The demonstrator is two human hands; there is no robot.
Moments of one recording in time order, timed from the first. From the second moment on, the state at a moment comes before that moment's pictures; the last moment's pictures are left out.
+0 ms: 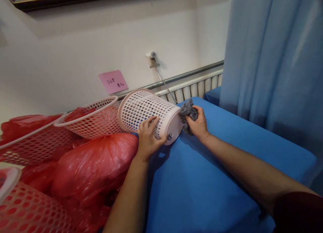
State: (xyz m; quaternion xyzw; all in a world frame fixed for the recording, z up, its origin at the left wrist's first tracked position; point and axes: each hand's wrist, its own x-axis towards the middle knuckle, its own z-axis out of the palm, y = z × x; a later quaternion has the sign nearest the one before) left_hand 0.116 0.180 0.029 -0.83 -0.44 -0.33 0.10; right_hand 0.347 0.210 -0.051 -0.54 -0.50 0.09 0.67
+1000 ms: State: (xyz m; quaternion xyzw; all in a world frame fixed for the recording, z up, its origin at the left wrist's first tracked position) left_hand 0.115 0.181 0.028 -0.83 -0.43 -0.34 0.10; right_hand 0.307 0.165 -0.049 -0.45 -0.62 0.16 0.63
